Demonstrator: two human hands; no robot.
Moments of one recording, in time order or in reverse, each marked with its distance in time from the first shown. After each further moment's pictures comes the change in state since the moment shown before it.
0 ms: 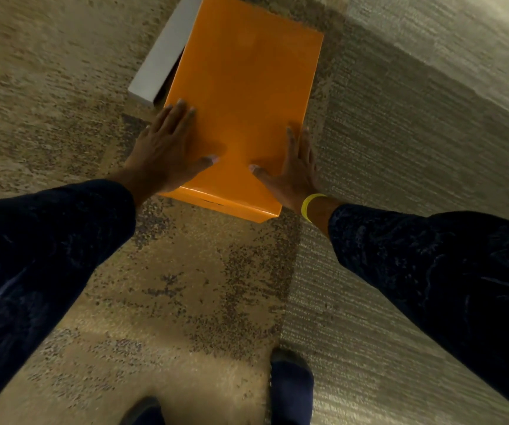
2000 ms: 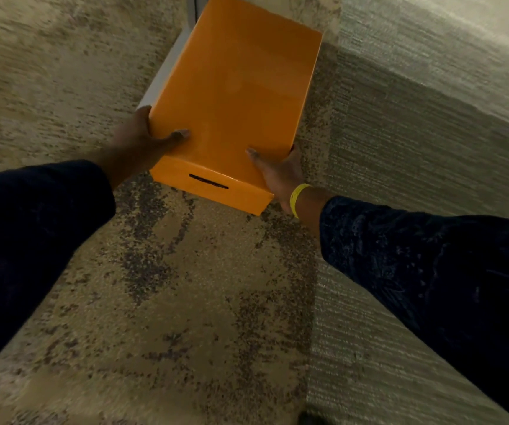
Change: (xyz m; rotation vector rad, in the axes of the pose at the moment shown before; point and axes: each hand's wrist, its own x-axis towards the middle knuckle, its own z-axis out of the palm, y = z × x) left_hand 0.097 -0.071 -0.003 -0.473 0.201 -0.275; right_hand 0.079 -0.039 0.017 0.901 0.075 0.315
